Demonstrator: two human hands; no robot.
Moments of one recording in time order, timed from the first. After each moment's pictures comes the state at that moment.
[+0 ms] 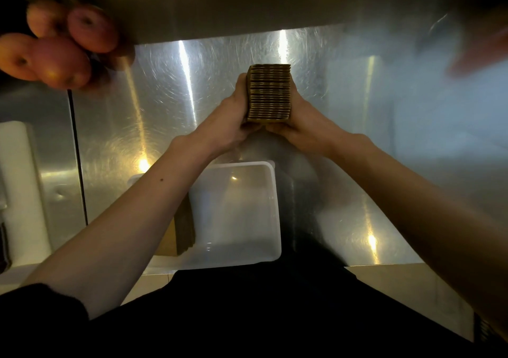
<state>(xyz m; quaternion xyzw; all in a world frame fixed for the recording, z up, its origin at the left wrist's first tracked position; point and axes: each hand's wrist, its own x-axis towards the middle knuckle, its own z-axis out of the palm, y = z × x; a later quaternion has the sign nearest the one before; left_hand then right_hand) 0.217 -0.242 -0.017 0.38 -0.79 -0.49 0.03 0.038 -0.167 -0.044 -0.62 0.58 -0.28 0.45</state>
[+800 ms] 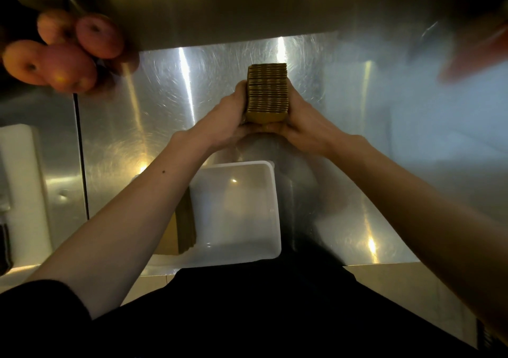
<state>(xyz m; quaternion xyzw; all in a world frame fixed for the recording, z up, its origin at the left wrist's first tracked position) 0.214 -0.246 -0.004 0.41 -0.78 -0.48 -0.04 0.039 -0.164 -0.032 -0.60 0.59 -0.28 0.46</state>
